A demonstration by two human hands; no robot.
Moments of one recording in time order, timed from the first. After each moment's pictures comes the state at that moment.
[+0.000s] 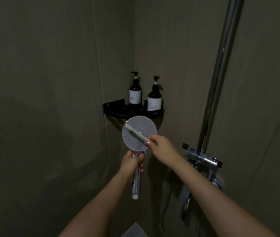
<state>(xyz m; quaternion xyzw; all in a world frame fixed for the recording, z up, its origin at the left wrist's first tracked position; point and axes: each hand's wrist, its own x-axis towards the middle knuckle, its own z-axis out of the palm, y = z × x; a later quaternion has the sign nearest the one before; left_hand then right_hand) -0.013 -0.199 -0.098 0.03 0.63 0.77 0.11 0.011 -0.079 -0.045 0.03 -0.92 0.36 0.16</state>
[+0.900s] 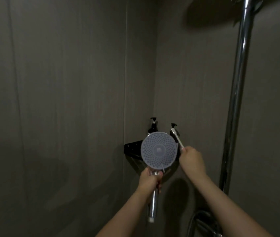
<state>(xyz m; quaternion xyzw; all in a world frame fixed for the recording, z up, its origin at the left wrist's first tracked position) 0.006 -0.220 0.009 0.12 0.64 0.76 0.06 0.015 -0.085 0.063 -0.12 -0.88 0.30 0.34</state>
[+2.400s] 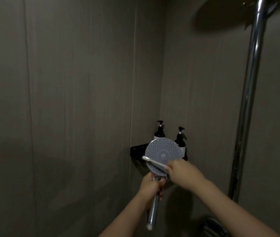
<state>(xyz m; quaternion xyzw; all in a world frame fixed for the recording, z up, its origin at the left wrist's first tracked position) -0.015 -0.236 -0.009 0.13 0.67 0.72 0.07 0.022 -0.123 0.066 0.00 -0.96 0.22 0.18</state>
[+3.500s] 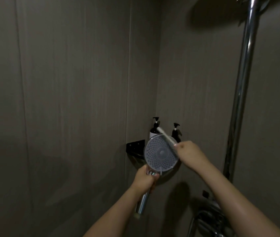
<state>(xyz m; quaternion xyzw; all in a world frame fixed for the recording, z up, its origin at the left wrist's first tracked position) -0.012 -0.242 0.002 0.16 0.72 0.68 0.06 0.028 -0.099 0.098 -0.06 -0.93 0.31 0.19</state>
